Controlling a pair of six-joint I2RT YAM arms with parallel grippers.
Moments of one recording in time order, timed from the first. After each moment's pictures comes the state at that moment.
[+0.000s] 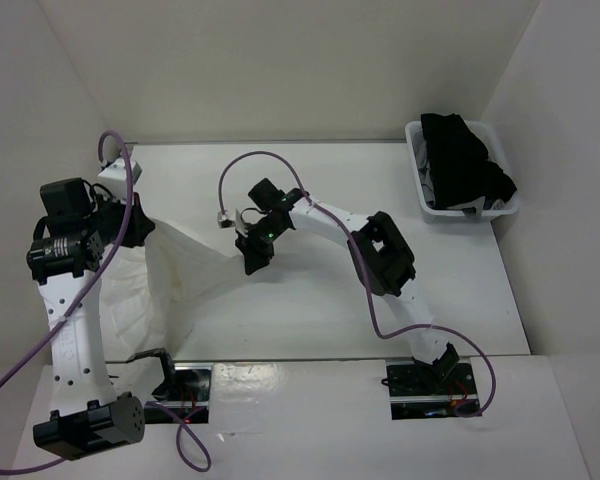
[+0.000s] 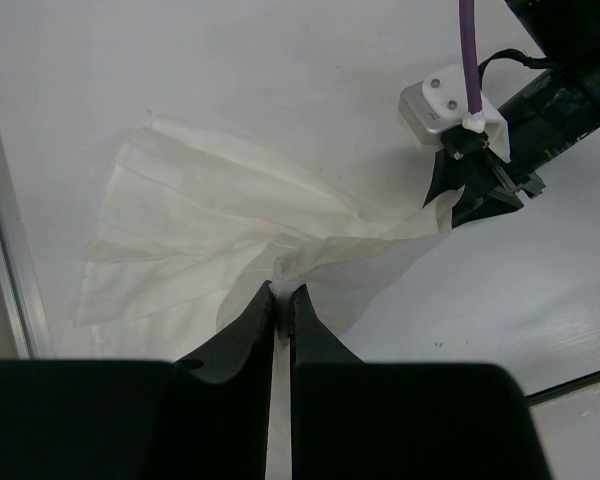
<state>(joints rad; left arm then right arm) 0.30 0.99 1.29 -0.97 0.47 0.26 0.78 2.32 1.90 -0.70 -0.81 -0.56</state>
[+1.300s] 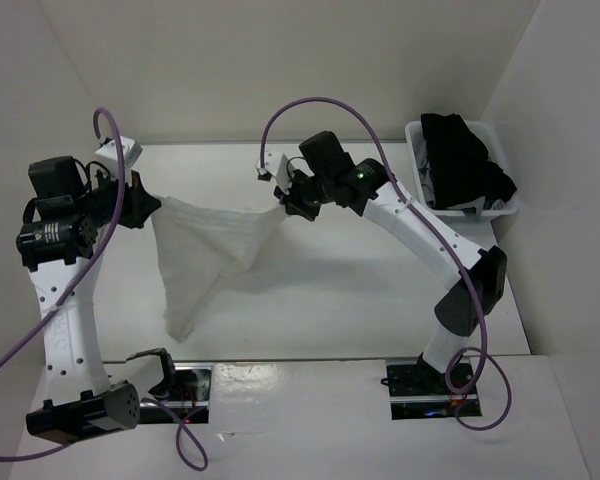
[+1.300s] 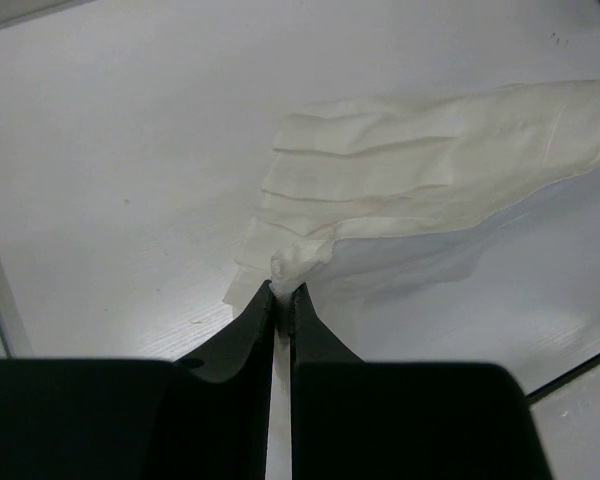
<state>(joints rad) 0.27 1.05 1.42 -0.96 0.61 0.28 0.71 1.71 1.76 -0.81 -0.31 -0.52</state>
